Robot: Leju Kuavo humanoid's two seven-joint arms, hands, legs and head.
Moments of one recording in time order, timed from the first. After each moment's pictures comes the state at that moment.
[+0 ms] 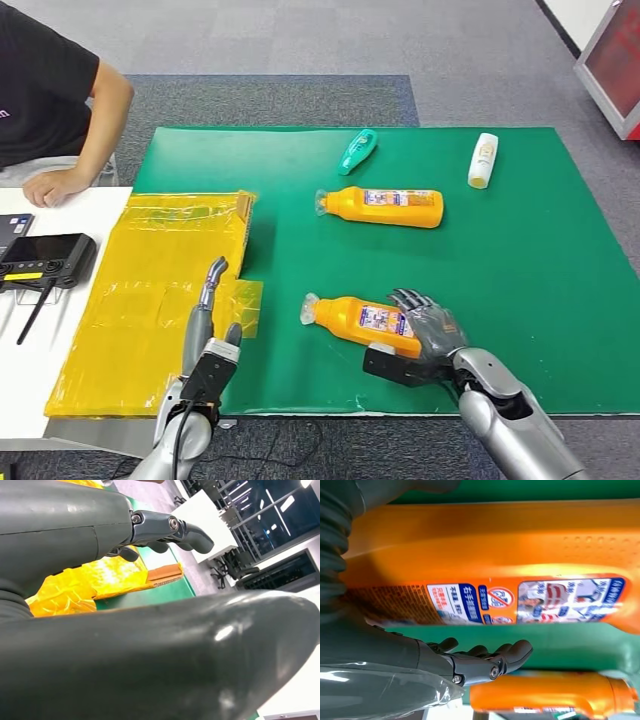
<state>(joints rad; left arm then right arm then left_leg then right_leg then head) -0.06 -0.14 -0.38 -1.29 -0.42 0.37 -0.55 -0.20 -0.32 0.55 -1.33 0.92 0.10 0.04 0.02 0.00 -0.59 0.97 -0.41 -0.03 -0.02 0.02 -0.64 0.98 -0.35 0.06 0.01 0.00</state>
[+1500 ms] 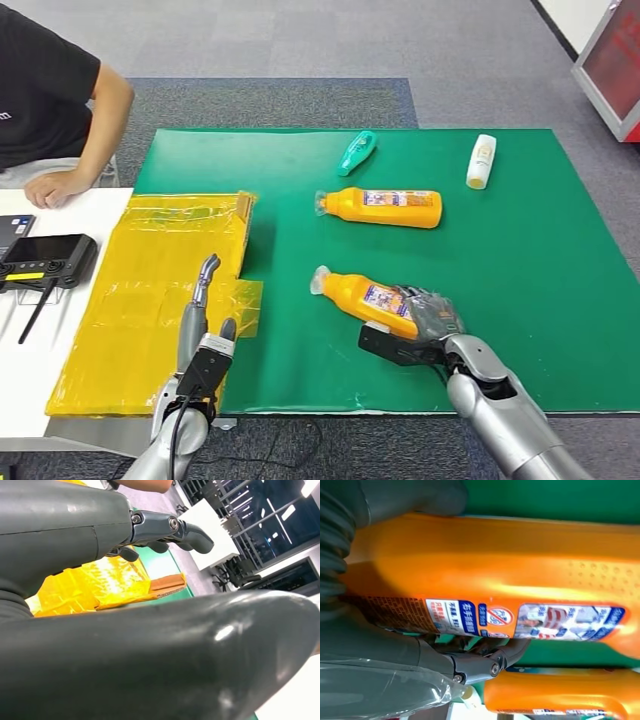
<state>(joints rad) -0.08 -0.12 -0.38 -1.27 -0.40 0.40 -0.54 -0.30 -0.26 0.56 -1.16 0.93 0.06 0.10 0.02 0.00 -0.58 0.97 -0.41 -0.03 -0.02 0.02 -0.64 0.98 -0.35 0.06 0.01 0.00</state>
